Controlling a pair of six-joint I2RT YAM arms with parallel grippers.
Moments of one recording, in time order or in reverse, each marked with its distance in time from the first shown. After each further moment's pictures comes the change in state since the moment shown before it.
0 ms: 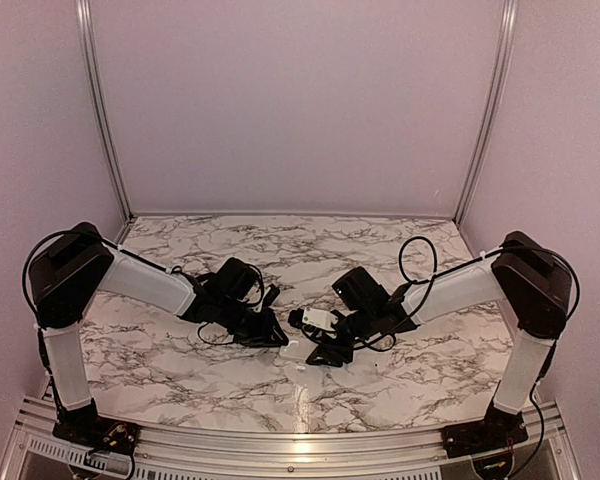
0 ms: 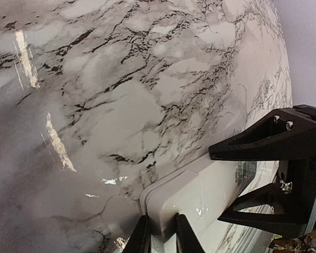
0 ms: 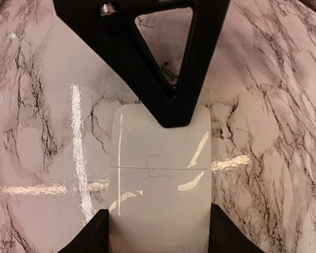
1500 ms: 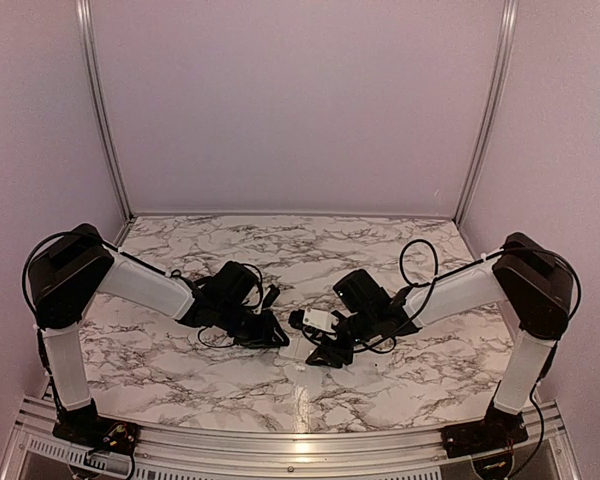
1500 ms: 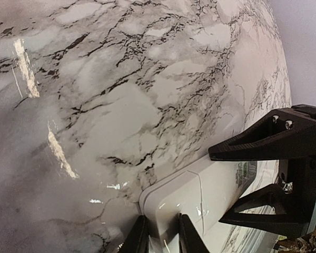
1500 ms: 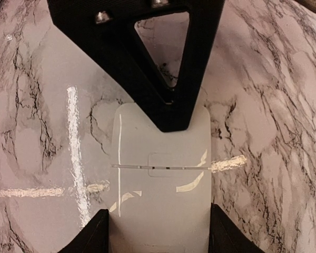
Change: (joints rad) left arm -0.006 -0.002 -0.043 0.058 -0.020 0.008; right arm 0.010 -0.007 -0.021 0.029 0.032 0.005
